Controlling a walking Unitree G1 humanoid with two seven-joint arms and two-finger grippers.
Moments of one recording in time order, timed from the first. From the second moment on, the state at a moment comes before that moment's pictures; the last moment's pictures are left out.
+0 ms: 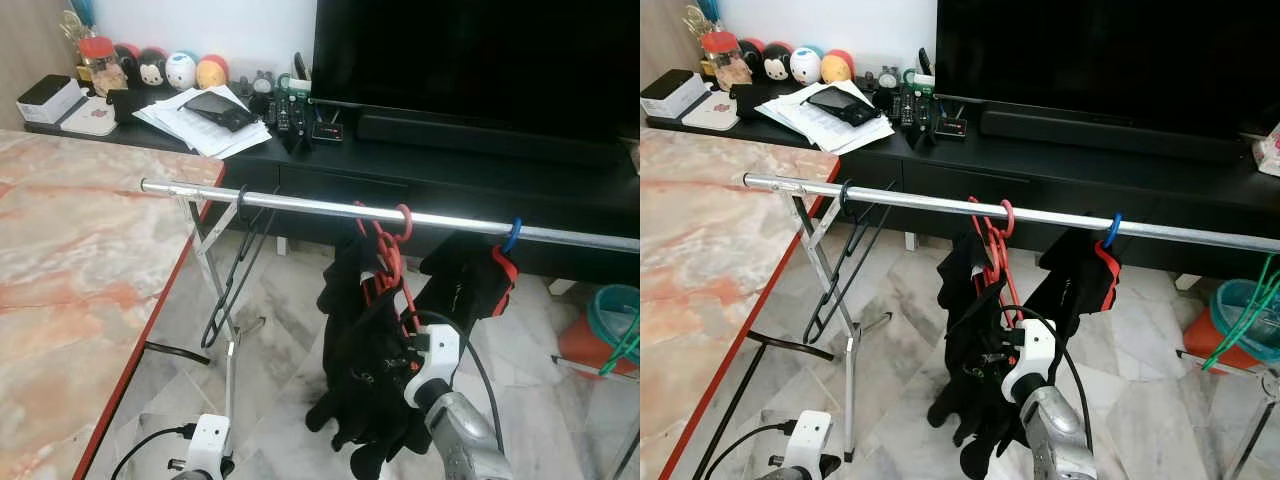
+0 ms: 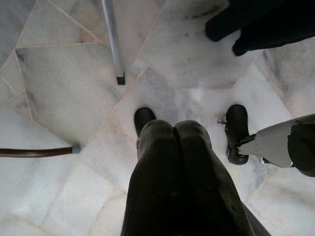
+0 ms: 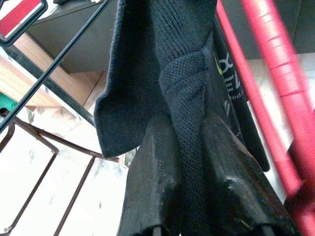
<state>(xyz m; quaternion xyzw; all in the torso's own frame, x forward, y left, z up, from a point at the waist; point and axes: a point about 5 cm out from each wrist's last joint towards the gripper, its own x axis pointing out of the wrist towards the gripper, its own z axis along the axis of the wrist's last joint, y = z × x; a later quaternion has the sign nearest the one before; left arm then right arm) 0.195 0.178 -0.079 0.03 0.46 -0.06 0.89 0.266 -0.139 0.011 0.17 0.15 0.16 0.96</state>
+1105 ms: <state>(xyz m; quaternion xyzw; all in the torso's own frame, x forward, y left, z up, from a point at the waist) 0.193 0.179 -0.079 0.03 0.46 -0.07 0.89 0.268 -0.145 0.009 0.16 0.15 0.14 0.96</state>
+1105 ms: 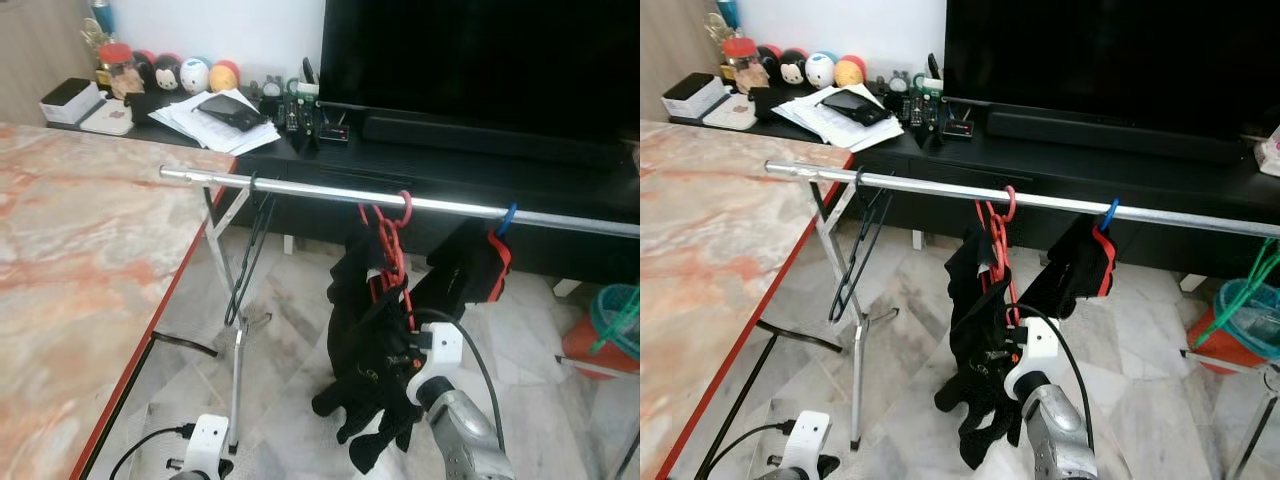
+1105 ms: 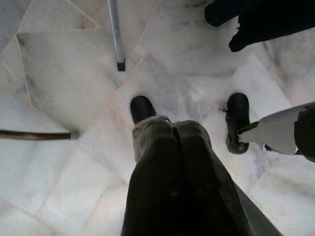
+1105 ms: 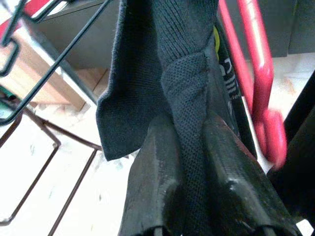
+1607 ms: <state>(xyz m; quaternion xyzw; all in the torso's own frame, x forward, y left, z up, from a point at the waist) 0.196 0.183 -0.077 0.04 0.45 -0.07 0.89 0.276 -0.139 0.014 0.16 0.15 0.15 0.97</state>
